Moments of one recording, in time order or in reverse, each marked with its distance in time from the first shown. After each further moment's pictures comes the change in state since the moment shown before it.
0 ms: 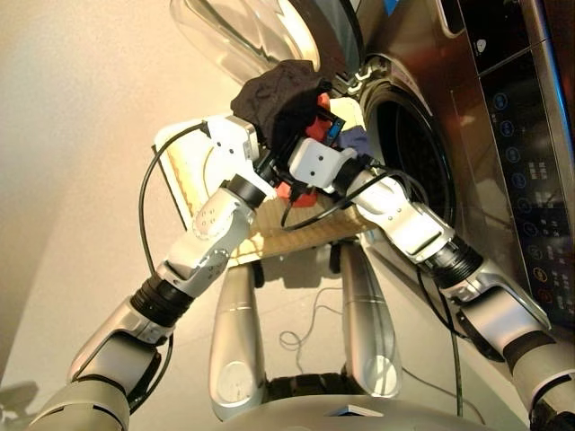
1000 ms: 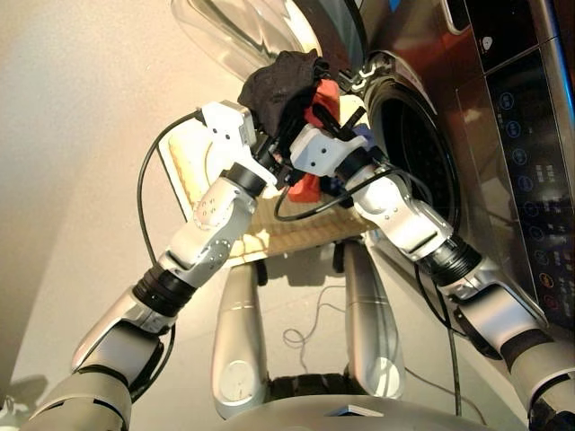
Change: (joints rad) left arm -0.060 0.003 -0.029 0.034 -0.039 -0.026 0.034; right arm 0.015 0.003 -0.022 0.004 -0.214 -0.030 -0.262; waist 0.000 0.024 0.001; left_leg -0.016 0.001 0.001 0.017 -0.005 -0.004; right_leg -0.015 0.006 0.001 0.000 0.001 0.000
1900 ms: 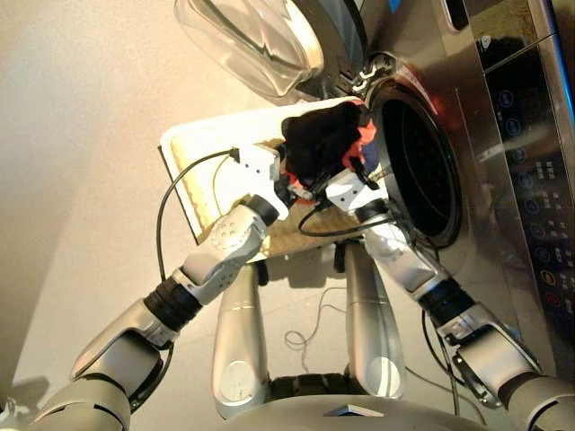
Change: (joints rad) left arm 0.065 -0.047 -0.124 -0.061 0.023 0.021 -0.012; right arm 0.267 0.084 -0.221 0.469 0.083 -0.064 -0.277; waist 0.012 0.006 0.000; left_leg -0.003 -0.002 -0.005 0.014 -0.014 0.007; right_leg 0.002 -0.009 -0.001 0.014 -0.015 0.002
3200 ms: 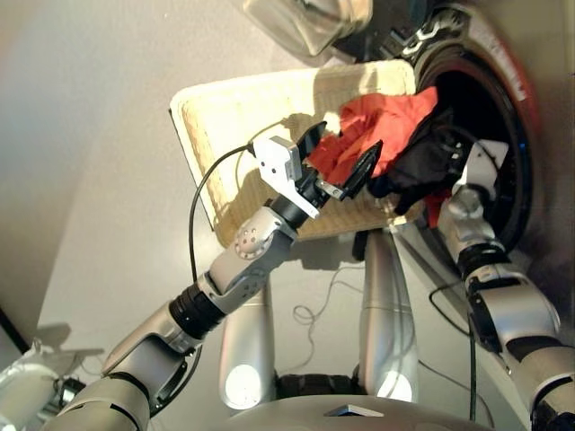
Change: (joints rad) left arm 0.003 -0.085 -0.010 -0.025 -0.005 -0.057 0.061; right arm -0.325 -0.179 -0.284 0.444 0.439 -0.043 -0.249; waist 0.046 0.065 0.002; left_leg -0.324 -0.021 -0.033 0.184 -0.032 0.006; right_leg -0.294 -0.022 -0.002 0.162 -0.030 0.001
